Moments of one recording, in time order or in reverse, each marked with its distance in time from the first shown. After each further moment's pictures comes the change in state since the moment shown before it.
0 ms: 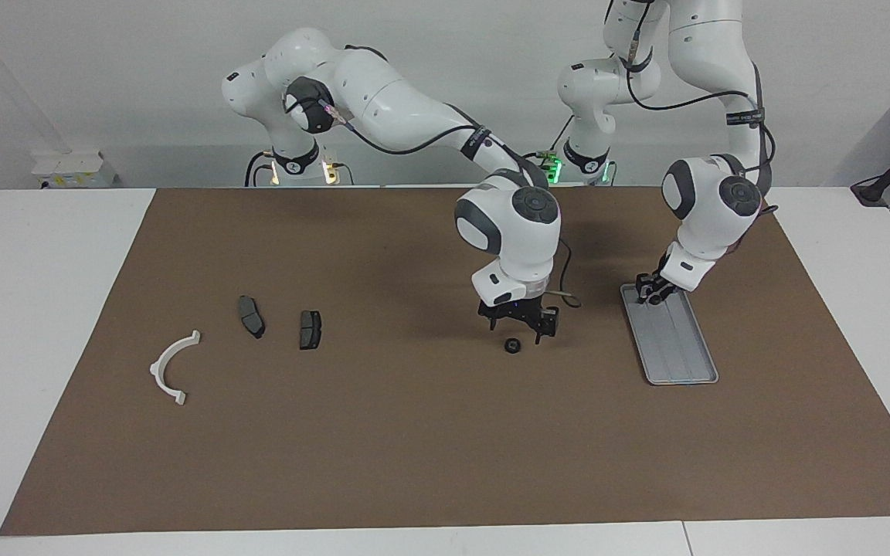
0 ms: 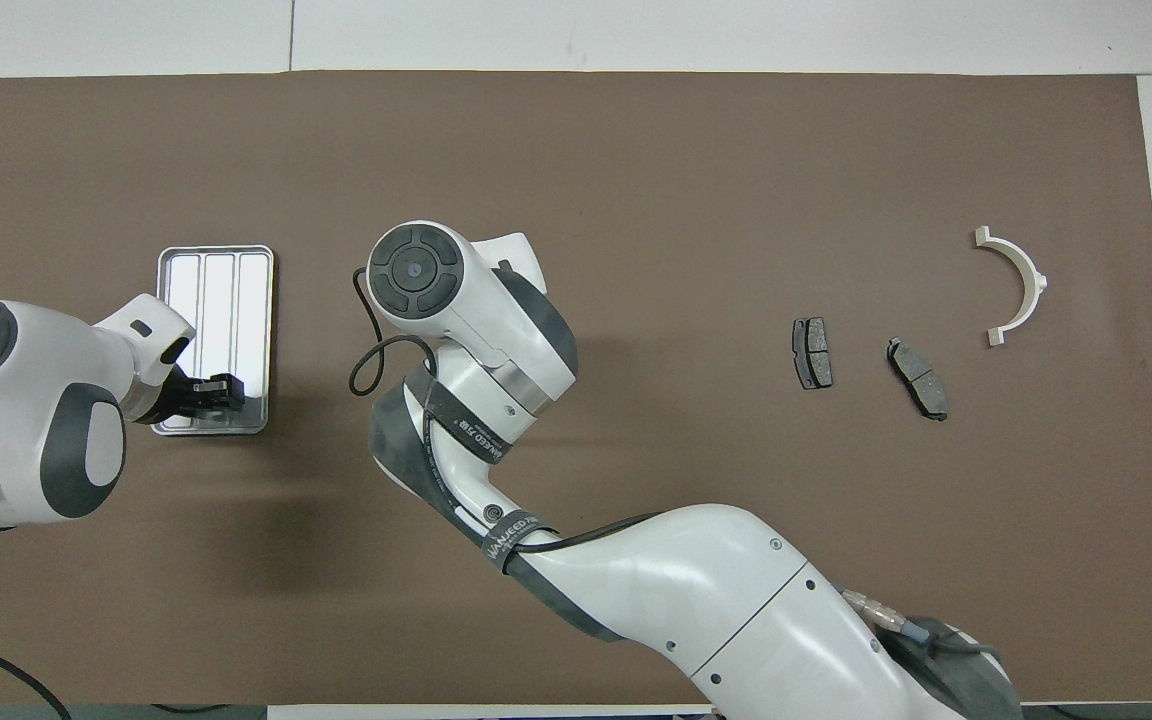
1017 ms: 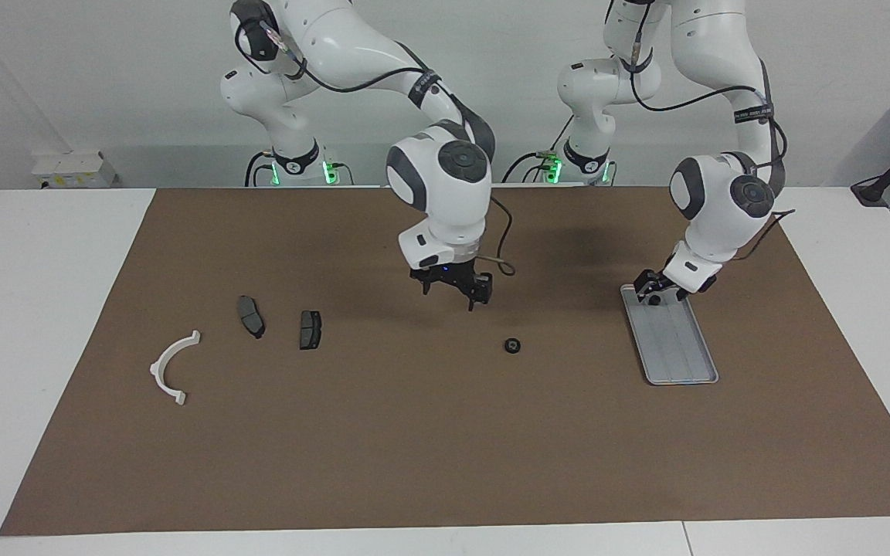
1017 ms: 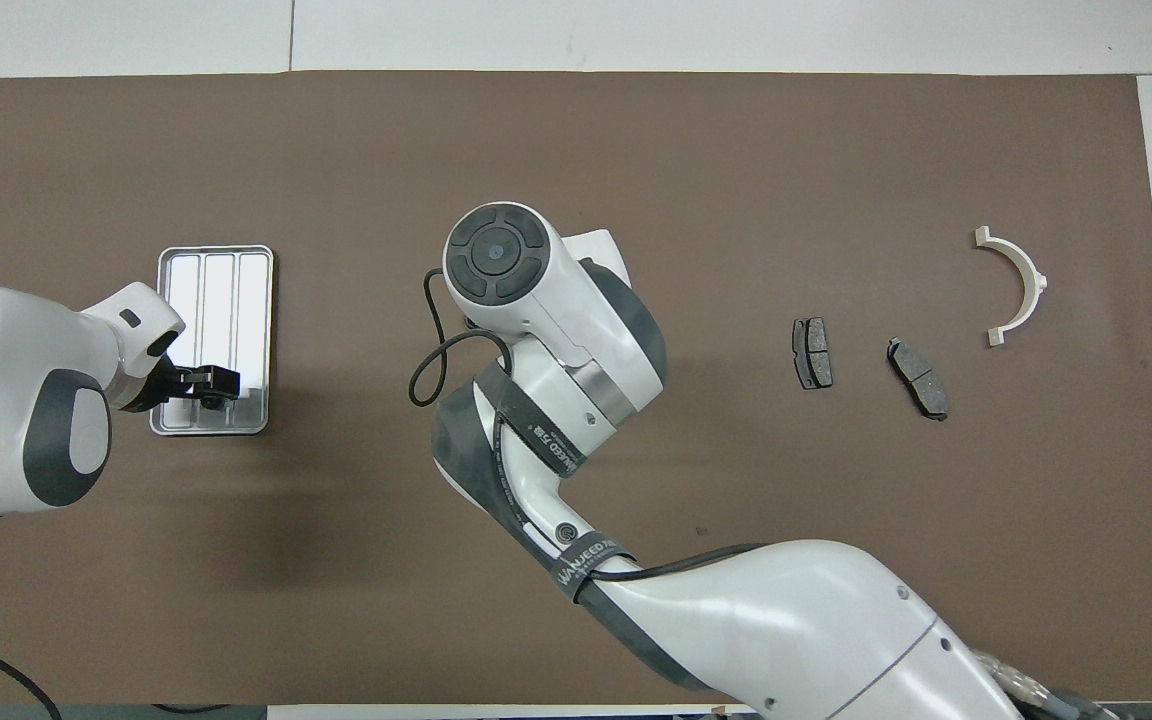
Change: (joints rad) left arm 0.001 0.017 0.014 0.024 0.002 -0.006 0.074; right arm -0.044 -0.187 -0.017 -0.182 0.000 -0.084 -0.015
